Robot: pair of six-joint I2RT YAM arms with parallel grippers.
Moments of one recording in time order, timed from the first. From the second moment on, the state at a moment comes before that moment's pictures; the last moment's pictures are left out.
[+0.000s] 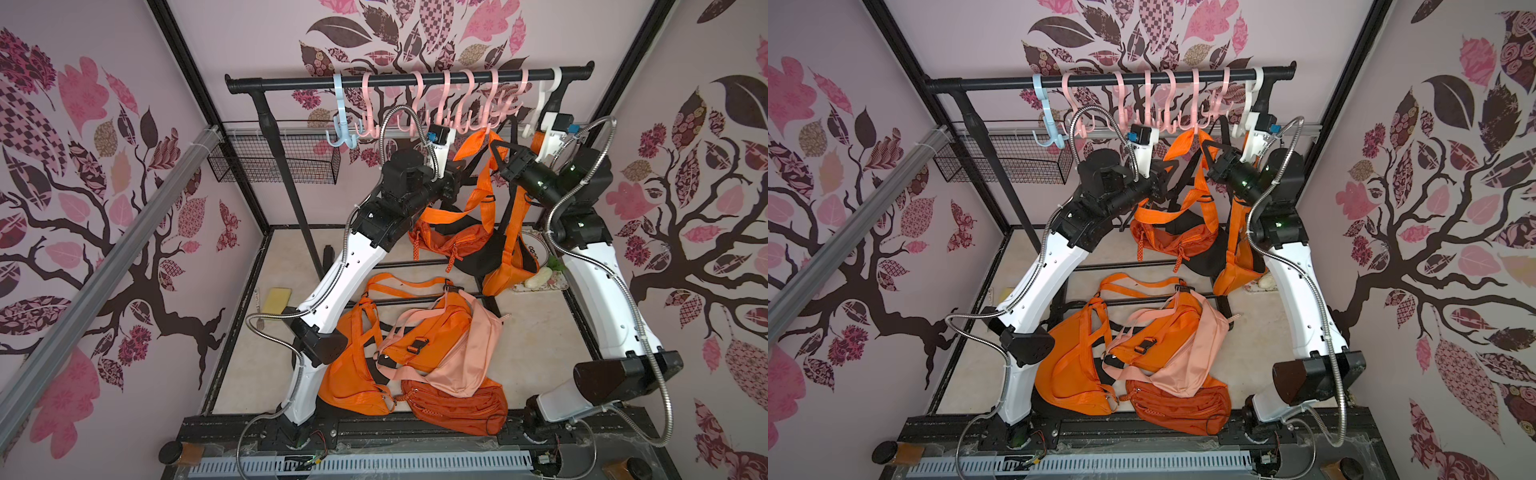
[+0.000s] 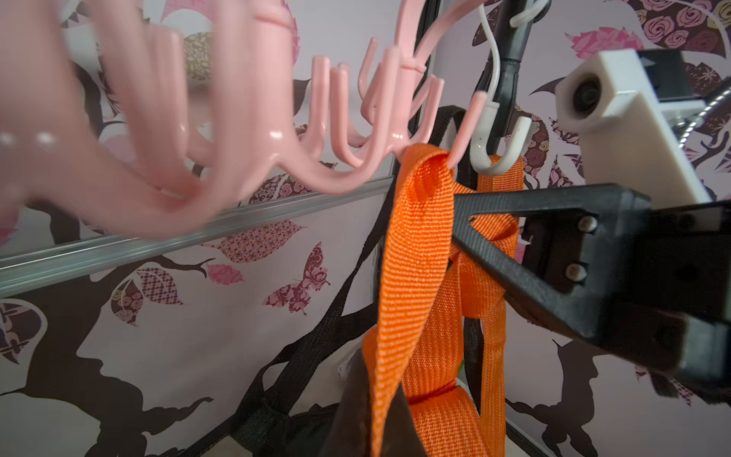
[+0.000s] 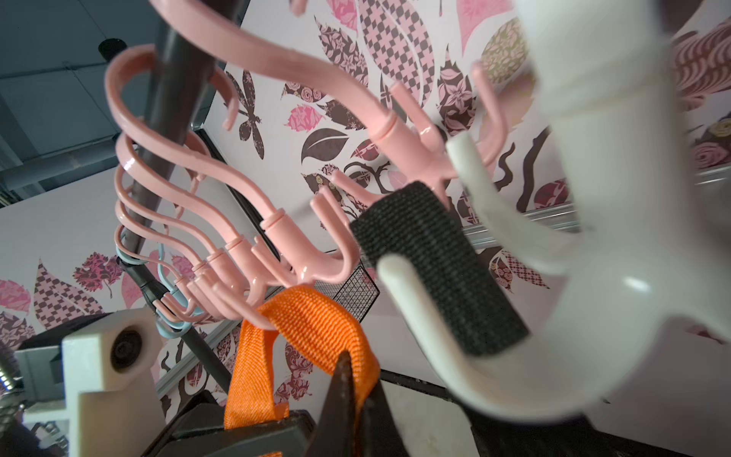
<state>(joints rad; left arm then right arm) -0.72 2.11 2.63 -0.46 0.08 -0.13 0.12 1.50 1.80 -0.03 -0.43 0.67</state>
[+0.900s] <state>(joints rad) -0.74 1.80 2.15 -0.46 0.07 -0.04 0.12 1.36 1.73 -0.13 -0.26 0.68</state>
